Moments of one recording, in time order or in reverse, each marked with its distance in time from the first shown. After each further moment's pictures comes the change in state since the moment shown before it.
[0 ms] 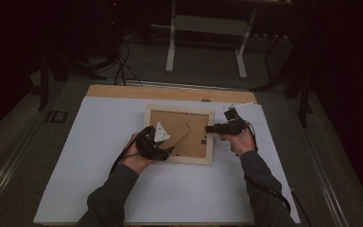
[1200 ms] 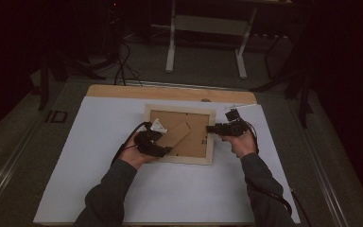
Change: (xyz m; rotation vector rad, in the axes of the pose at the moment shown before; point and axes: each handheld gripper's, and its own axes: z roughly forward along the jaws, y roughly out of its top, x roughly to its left) left arm 0.018 0.001 0.007 0.105 -0.165 -0.112; right arm 0.007 -0.004 -0.009 -0.045 -0.010 -0.028
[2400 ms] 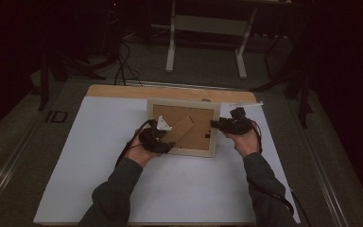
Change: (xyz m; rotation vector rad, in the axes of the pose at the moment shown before) left arm -0.004 0.013 0.008 -0.027 0.094 0.014; right arm 0.006 0.005 -0.021 -0.115 -0.062 -0.062
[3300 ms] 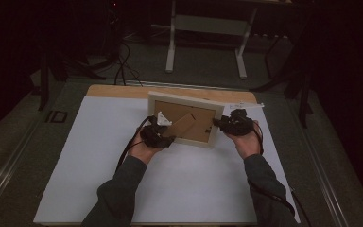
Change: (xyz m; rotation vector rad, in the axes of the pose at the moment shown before) left arm 0.006 0.006 0.005 -0.043 0.040 -0.078; right arm 0.010 0.000 -0.009 -0.051 -0.088 -0.088
